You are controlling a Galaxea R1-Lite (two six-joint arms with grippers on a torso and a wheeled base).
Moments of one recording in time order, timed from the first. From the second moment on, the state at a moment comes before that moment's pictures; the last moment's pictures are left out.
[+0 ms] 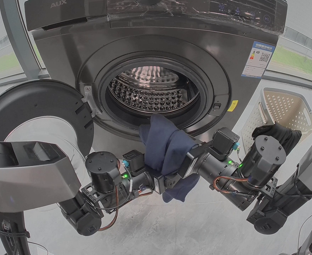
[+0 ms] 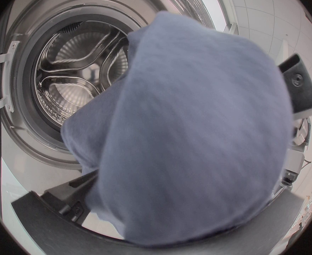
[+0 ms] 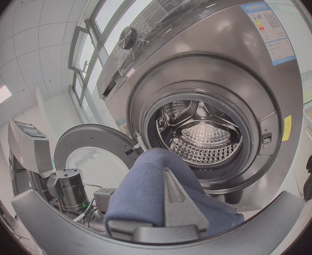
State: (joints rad) left arm -0.67 2.17 -0.63 -1.53 -0.17 -0.14; right arm 0.83 1.95 -0.62 -1.53 -0.14 0.17
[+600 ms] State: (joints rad) left arm -0.62 2.30 -0.79 -1.53 -0.12 -0.12; right arm 0.86 1.89 -0.58 -1.53 -0.14 0.20
